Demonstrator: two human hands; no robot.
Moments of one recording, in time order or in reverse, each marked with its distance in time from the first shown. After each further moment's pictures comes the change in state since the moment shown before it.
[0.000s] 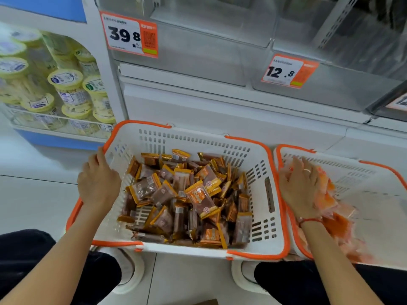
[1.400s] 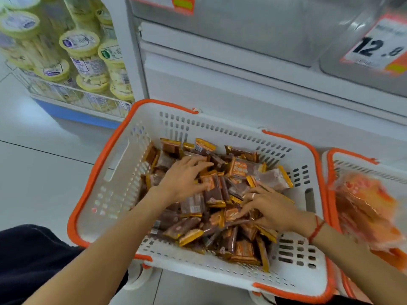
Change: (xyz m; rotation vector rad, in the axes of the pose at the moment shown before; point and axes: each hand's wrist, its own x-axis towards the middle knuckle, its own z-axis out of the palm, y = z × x) left_hand 0.001 0.094 0.063 -0.139 -0.554 0.653; right_hand -0.012 -0.079 0.064 -0.168 -0.877 -1.134
